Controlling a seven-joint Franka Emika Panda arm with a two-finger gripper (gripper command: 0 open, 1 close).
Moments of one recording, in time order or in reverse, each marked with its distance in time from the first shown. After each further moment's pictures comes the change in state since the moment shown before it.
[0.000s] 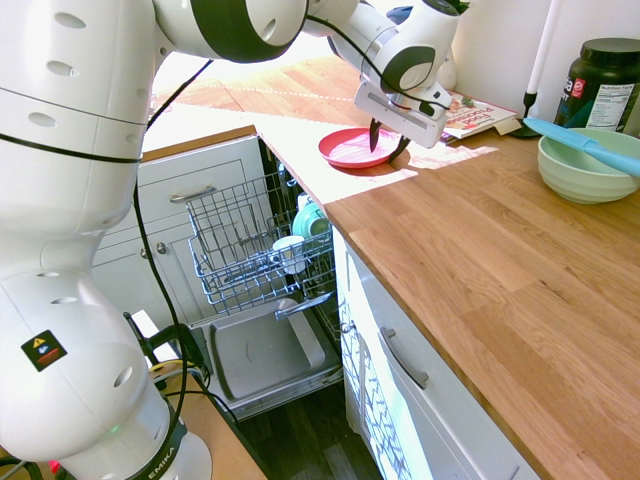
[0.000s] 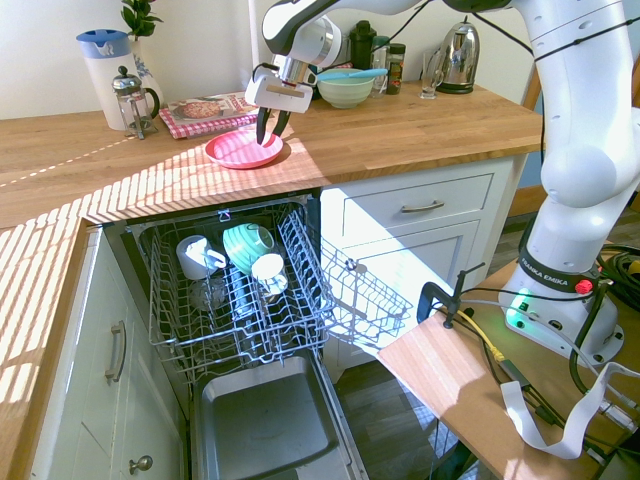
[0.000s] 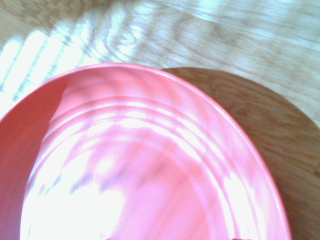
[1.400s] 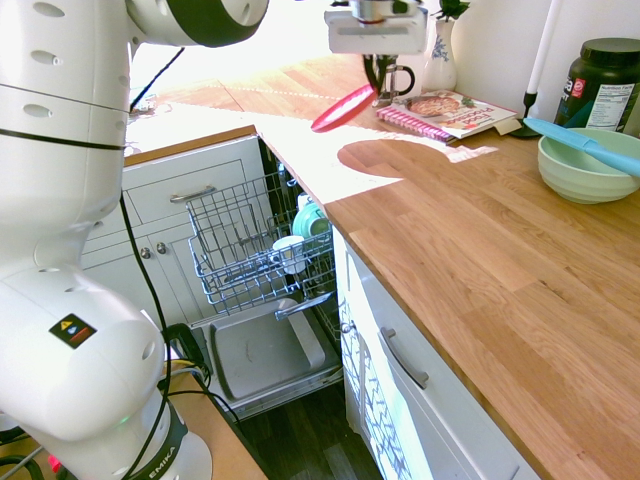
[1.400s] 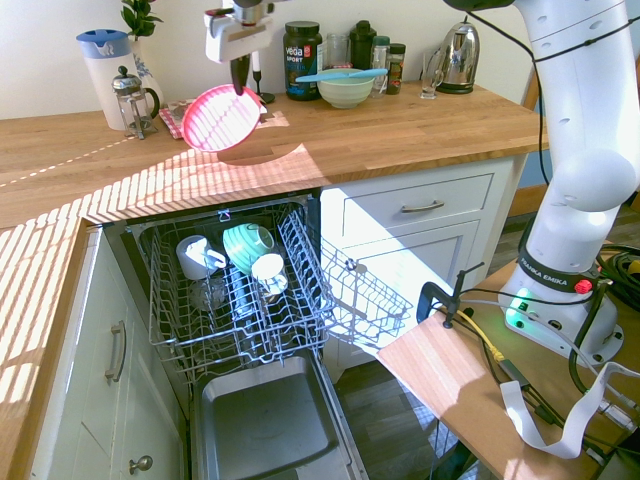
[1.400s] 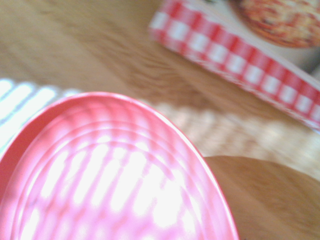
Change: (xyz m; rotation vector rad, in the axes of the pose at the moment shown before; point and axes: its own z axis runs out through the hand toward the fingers) arm -0.146 -0.176 -0.086 -0.274 0.311 -0.361
